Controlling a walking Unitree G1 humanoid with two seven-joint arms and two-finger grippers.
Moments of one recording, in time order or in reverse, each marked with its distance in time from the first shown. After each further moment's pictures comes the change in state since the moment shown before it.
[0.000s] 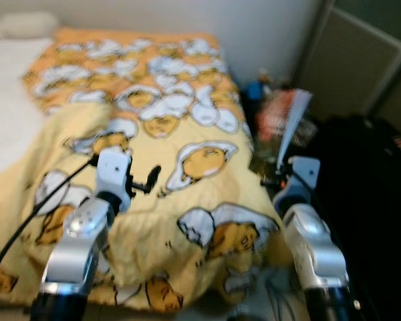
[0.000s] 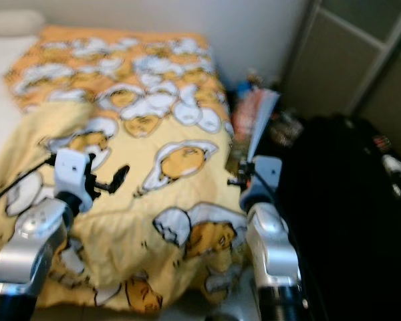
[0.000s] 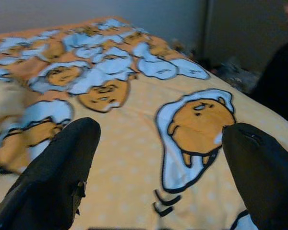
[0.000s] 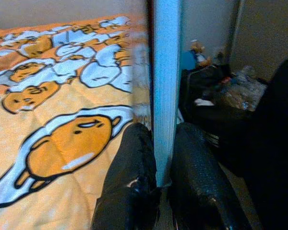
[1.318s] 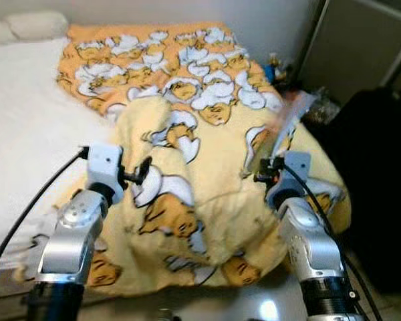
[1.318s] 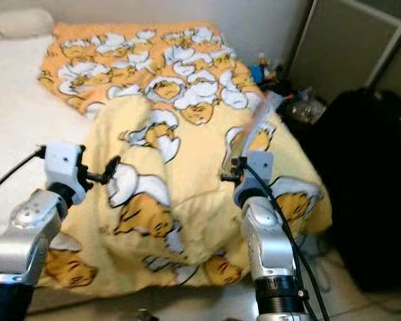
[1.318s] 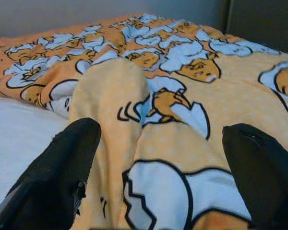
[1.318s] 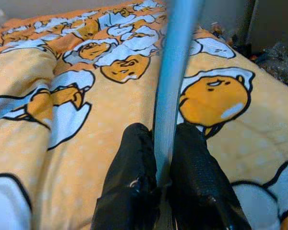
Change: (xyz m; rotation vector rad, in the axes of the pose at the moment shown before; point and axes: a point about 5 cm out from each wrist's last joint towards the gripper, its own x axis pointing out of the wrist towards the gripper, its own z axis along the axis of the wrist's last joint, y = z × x) left arm 0.007 0.011 0.006 -0.005 -0.014 0.047; right arm 0.006 0.006 0.001 -0.021 0.026 0.009
